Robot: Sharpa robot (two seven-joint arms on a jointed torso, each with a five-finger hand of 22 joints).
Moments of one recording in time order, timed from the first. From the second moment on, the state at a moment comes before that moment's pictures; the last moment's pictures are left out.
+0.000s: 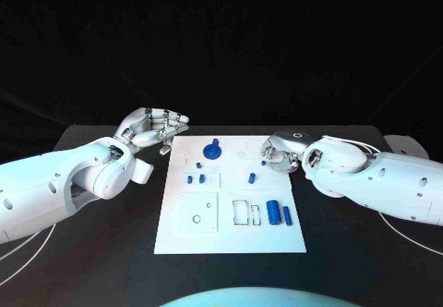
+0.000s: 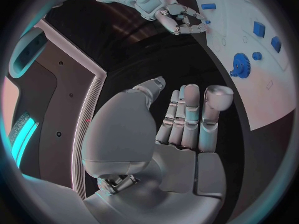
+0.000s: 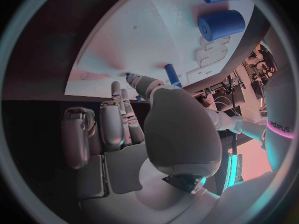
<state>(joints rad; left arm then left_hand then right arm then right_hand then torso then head) 1.20 -0.94 -0.03 1.54 -0.35 -0.29 0.38 1.36 -0.20 0.43 0.13 0.19 0.86 0.18 0.27 0.25 0.94 0.12 0.38 0.19 1.07 0.04 1.18 0.56 0.15 1.32 0.12 1.05 1.00 1.23 -0.80 -0.15 1.45 -1.66 -0.28 -0.15 1.33 -0.24 0.56 0.08 0.17 0.97 0.17 0.12 0.41 1.16 0.10 0.07 0.17 1.46 0.01 1.25 1.25 0.05 1.47 0.11 1.45 1.31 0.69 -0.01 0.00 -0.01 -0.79</state>
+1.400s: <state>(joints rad) 1.20 -0.95 -0.03 1.55 -0.33 -0.28 0.37 1.37 -0.19 0.43 0.12 0.19 0.84 0.20 0.29 0.26 0.89 0.13 0.43 0.21 1.07 0.05 1.18 0.56 0.15 1.32 0.13 1.06 1.01 1.22 -0.74 -0.14 1.44 -1.79 -0.24 -0.21 1.38 -0.17 0.63 -0.01 0.14 1.08 0.12 0.22 0.47 1.24 0.08 0.11 0.20 1.46 -0.02 1.31 1.27 0.02 1.47 0.09 1.55 1.31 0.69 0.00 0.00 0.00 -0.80</state>
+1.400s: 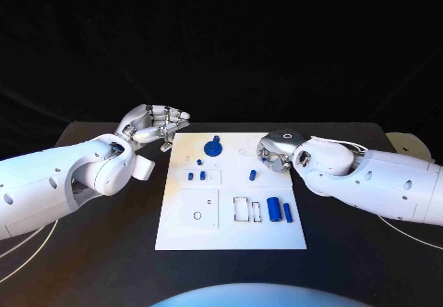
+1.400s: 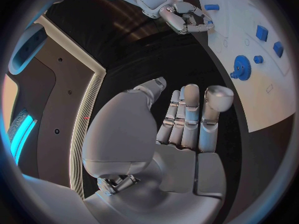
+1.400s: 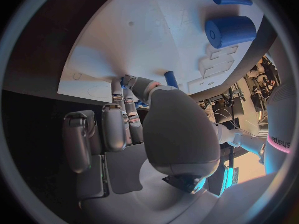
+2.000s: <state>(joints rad) 1.20 -0.95 -0.03 1.55 -0.32 -0.28 0.36 1.37 -0.19 0.43 0.12 0.19 0.82 0.21 0.30 0.26 0.86 0.14 0.44 0.22 1.06 0.06 1.18 0.55 0.15 1.31 0.14 1.06 0.99 1.21 -0.75 -0.15 1.46 -1.87 -0.27 -0.25 1.37 -0.14 0.66 -0.03 0.09 1.08 0.12 0.23 0.49 1.26 0.08 0.10 0.23 1.47 -0.02 1.31 1.26 0.02 1.47 0.09 1.55 1.31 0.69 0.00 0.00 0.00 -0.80</state>
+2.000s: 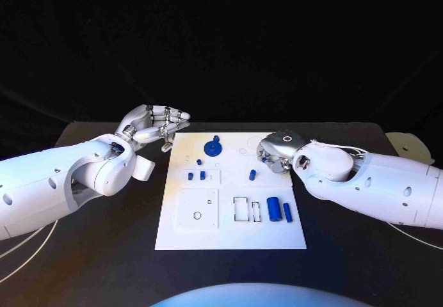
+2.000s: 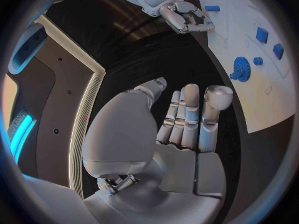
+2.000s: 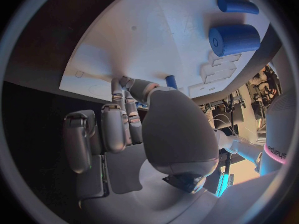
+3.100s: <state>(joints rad) 1.20 -0.94 -0.03 1.55 -0.32 -0.27 0.35 1.37 -0.19 0.43 0.12 0.19 0.79 0.20 0.31 0.27 0.83 0.15 0.47 0.23 1.05 0.06 1.18 0.55 0.15 1.30 0.14 1.04 0.98 1.22 -0.82 -0.14 1.56 -1.84 -0.37 -0.25 1.34 -0.15 0.65 -0.02 0.07 1.07 0.12 0.24 0.50 1.28 0.06 0.09 0.23 1.47 -0.02 1.31 1.25 0.02 1.47 0.09 1.55 1.31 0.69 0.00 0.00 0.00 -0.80</state>
